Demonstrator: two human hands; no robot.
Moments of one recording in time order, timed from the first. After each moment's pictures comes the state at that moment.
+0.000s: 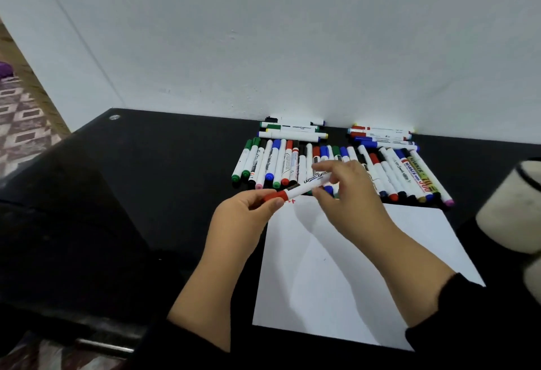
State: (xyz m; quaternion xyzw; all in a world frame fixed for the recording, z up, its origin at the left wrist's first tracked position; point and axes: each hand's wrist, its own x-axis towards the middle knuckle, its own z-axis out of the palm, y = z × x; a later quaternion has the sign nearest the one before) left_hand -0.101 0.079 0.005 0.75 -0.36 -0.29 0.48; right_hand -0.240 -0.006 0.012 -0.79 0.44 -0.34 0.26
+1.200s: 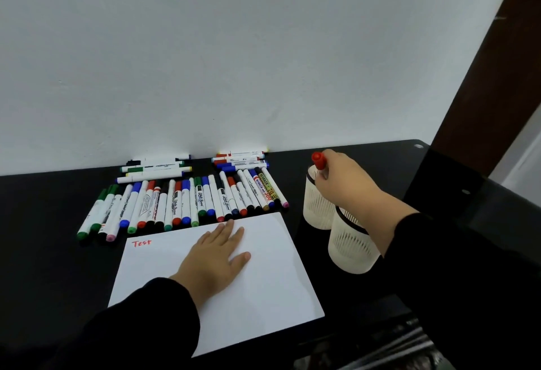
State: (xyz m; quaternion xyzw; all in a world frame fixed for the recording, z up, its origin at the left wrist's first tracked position) left_hand -0.231 -0.003 -0.043 0.64 -0.76 -0.10 0.00; right_hand -0.460 -0.048 0.094 -0.73 0.65 -0.20 0.09
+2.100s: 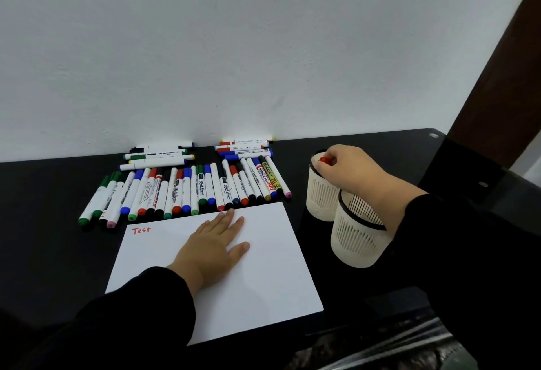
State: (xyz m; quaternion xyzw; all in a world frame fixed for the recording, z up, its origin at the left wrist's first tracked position) left_hand -0.232 -0.003 -0.043 0.64 -0.76 -0.11 0.02; right_hand -0.474 -0.069 0.089 -0.72 0.66 -0.16 0.14
